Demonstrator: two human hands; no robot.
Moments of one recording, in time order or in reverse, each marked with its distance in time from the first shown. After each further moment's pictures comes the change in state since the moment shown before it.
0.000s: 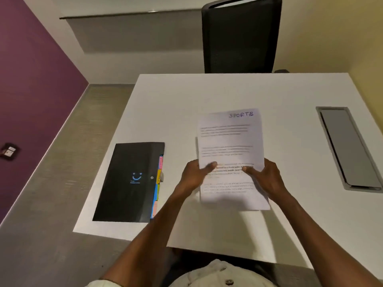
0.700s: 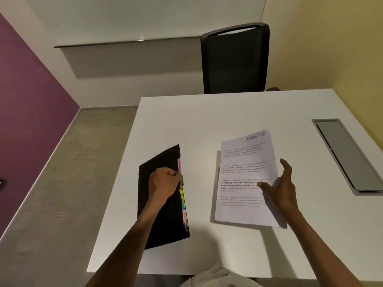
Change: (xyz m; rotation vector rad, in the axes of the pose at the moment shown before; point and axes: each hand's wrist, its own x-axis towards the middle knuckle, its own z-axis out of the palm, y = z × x) left_hand -0.003 0.016 -0.158 0.387 0.291 0.037; right_hand -0.027 -0.035 0.050 -0.138 0.311 0.021
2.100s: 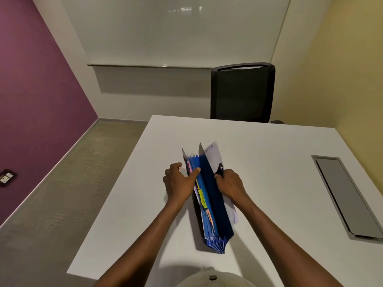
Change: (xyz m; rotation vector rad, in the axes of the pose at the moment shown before) left_hand -0.025 0.090 0.041 -0.237 0.252 -0.008; right_hand 0.035 -0.107 0.048 -0.313 -0.367 -0.163
